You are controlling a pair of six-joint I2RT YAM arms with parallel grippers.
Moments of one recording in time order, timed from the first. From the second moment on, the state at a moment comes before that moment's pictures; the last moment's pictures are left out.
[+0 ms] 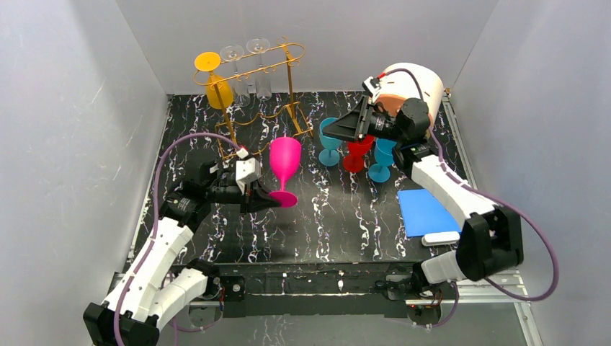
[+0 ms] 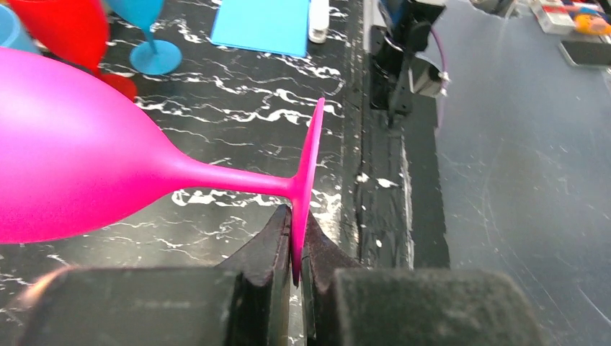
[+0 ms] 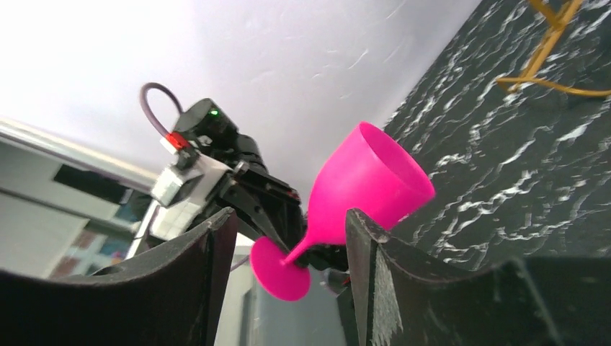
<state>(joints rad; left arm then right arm) -0.35 0.85 0.83 -0.43 1.08 0.28 0.38 1.38 1.07 0.46 -0.94 1.11</state>
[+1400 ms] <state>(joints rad) -0.35 0.97 0.91 -1.01 1.18 1.00 0.53 1.64 1.40 -0.16 -1.15 0.78</state>
